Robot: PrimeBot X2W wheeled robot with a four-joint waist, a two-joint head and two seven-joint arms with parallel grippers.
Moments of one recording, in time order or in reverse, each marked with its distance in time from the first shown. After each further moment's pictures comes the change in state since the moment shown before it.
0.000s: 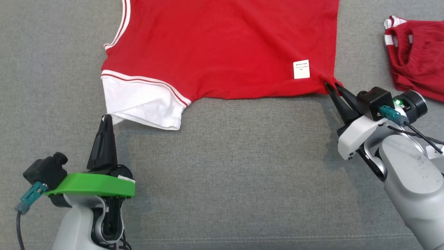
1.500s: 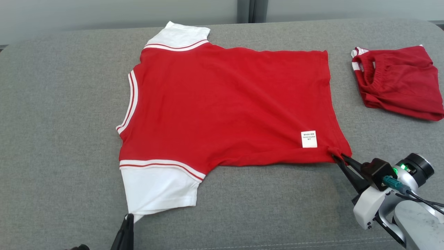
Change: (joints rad) left arm 0.435 0.039 -0.061 -0.080 -0.027 -0.033 -0.005; right arm 0.335 -0.135 0.058 -0.175 -0.047 0.002 0.000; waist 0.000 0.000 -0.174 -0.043
